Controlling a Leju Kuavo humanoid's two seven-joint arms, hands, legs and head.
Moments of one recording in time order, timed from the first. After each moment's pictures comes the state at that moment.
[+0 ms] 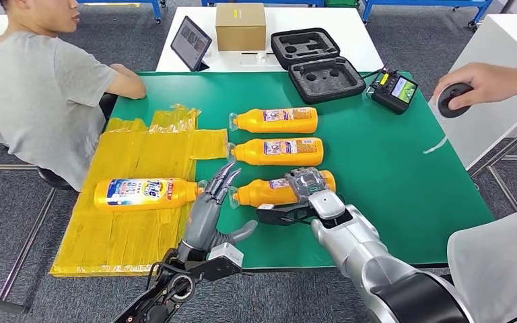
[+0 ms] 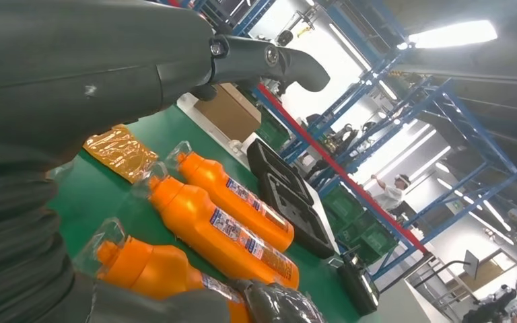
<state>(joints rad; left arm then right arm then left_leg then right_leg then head) -0.28 -0.17 -0.55 -1.11 -0.41 0.59 -0.70 -0.72 0.09 0.21 -0.35 1.56 -0.16 -0.05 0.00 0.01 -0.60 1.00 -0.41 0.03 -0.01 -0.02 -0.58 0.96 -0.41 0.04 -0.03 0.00</state>
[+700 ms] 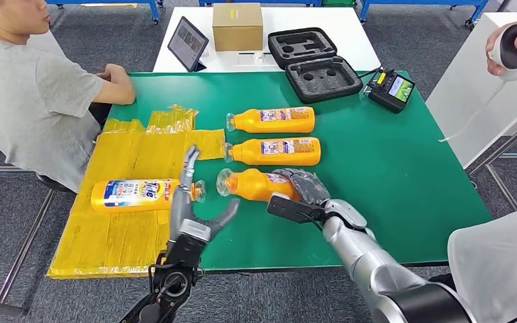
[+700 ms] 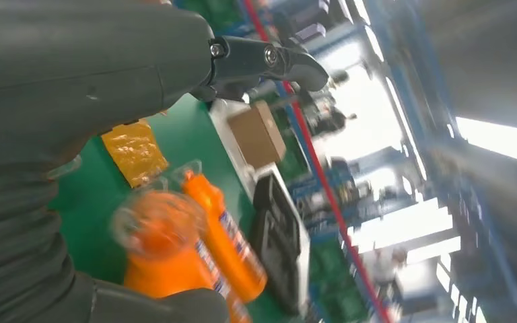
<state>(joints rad) -0.22 -0.19 -0.50 -1.25 -0.12 0.70 -0.70 -0.66 0.10 0.00 -0.36 0.91 -0.25 -0.66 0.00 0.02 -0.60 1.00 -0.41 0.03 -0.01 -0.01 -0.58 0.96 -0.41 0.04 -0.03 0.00</state>
